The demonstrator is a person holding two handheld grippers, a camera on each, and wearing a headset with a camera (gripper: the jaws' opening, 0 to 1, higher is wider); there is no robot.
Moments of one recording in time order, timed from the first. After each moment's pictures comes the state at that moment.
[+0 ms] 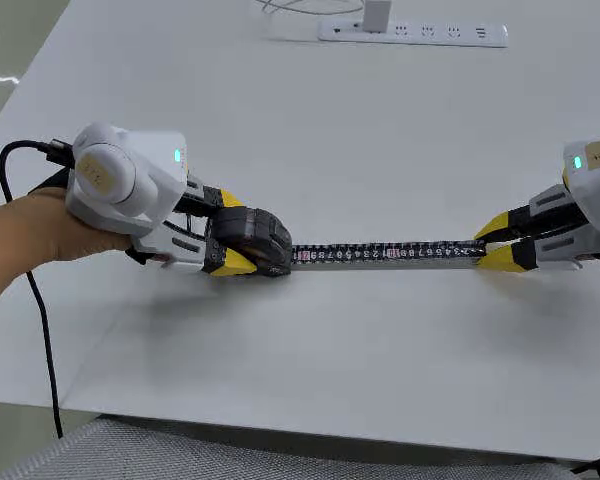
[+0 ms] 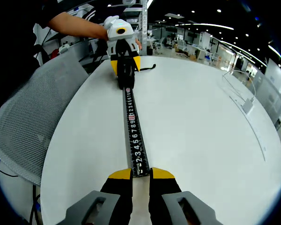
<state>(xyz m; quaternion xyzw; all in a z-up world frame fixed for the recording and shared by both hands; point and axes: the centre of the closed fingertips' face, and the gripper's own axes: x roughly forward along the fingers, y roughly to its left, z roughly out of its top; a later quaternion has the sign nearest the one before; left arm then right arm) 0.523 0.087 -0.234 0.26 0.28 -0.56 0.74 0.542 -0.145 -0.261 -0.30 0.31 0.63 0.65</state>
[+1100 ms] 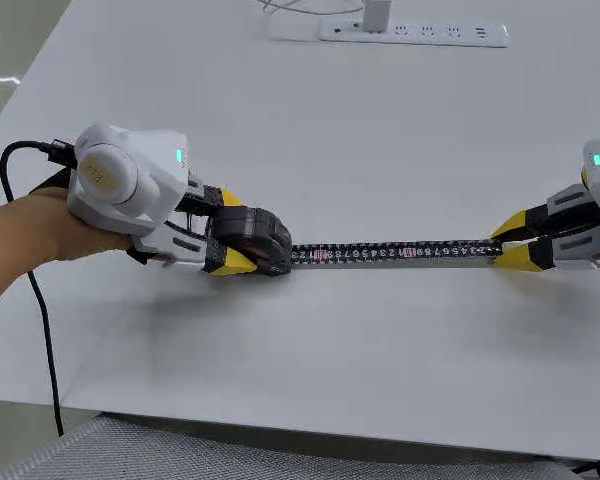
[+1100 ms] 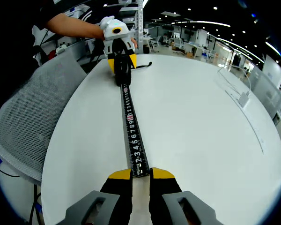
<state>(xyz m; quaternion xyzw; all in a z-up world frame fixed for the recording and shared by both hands) 0.523 0.087 -0.234 0.26 0.28 -0.56 0.74 0.544 -0.160 -0.263 -0.30 0.32 0.62 0.65</state>
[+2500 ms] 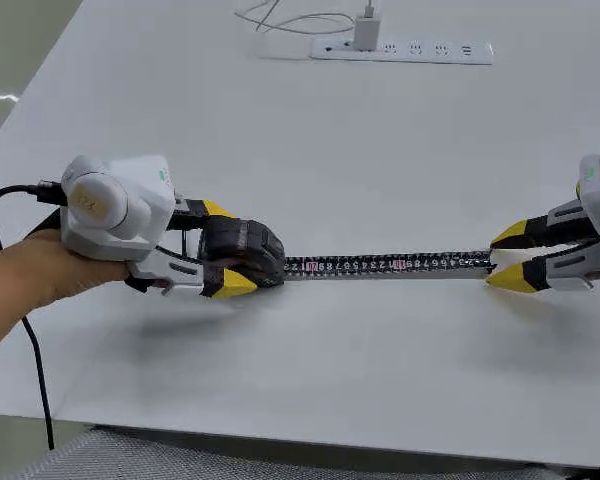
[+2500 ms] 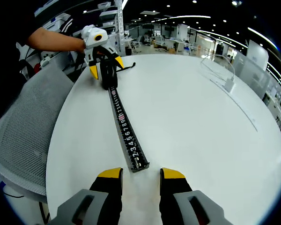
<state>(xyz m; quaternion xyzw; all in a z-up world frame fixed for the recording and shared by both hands) 0.526 0.094 -0.232 0.18 0.28 -0.49 0.81 0.545 -0.171 -0.259 -0.25 0.35 0.56 0.71</state>
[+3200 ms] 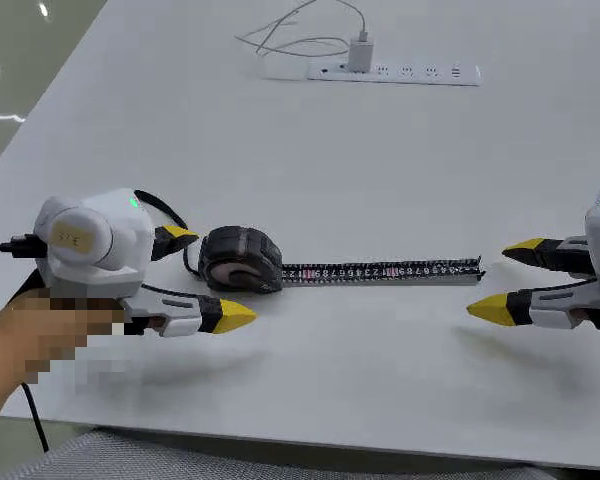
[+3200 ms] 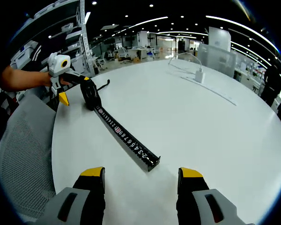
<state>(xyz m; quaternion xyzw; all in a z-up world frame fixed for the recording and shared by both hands) 0.496 0.103 -0.226 0.11 0.32 -0.38 0.86 0.521 -0.167 -0.242 -0.15 0.35 0.45 0.81</state>
